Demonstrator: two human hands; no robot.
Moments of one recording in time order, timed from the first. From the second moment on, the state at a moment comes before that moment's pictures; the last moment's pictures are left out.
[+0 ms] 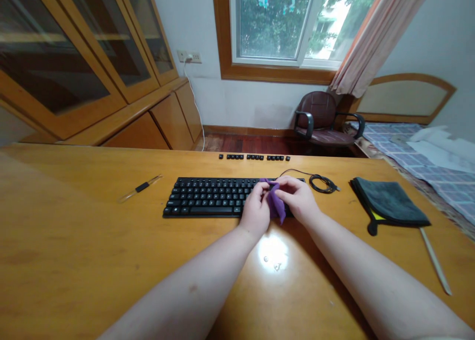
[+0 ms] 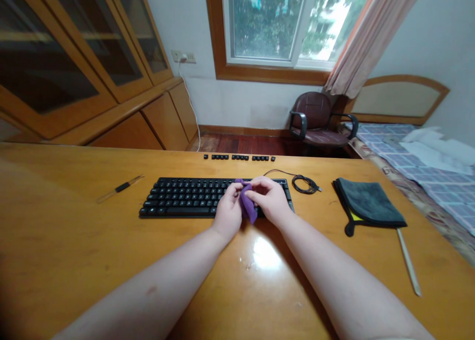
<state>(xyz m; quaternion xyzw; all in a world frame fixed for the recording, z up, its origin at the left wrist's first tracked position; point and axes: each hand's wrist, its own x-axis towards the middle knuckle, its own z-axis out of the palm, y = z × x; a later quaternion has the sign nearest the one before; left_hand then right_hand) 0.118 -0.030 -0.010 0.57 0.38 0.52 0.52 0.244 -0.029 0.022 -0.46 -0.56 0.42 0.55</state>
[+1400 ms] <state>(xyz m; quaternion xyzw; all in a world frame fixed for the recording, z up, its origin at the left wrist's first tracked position) 0.108 -0.035 -0.006 0.65 0.44 0.51 0.35 0.275 -0.009 0.019 -0.46 -0.46 0.32 0.69</state>
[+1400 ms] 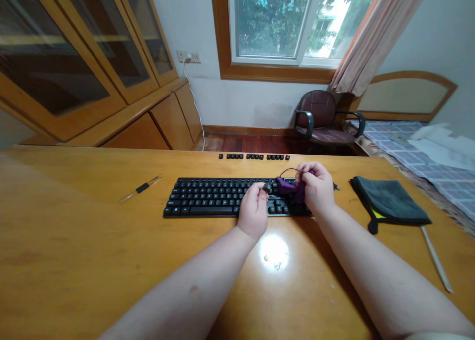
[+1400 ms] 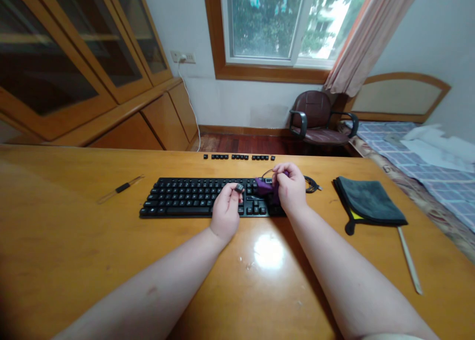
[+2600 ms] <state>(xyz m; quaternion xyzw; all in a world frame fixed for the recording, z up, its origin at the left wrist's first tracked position) 0.119 -0.033 -0.017 0.78 0.56 0.29 0.09 0.276 0.012 -0.007 -0.59 -0.75 0.00 0.29</state>
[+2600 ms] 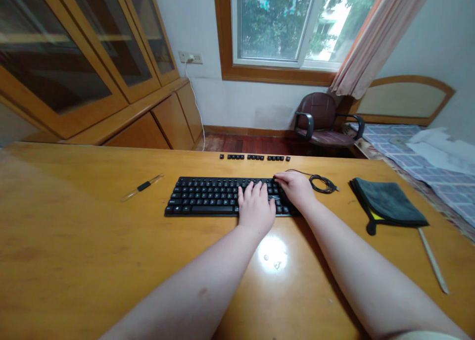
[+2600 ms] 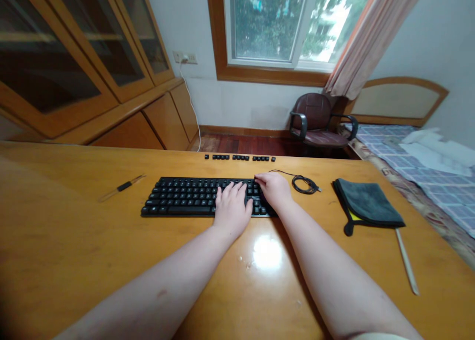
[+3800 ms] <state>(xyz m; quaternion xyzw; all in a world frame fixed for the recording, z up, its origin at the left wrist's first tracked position) 0.118 -0.034 -0.014 0.78 0.57 0.25 0.07 0.270 0.008 -0.007 -0.59 -0.78 -0.04 0.21</state>
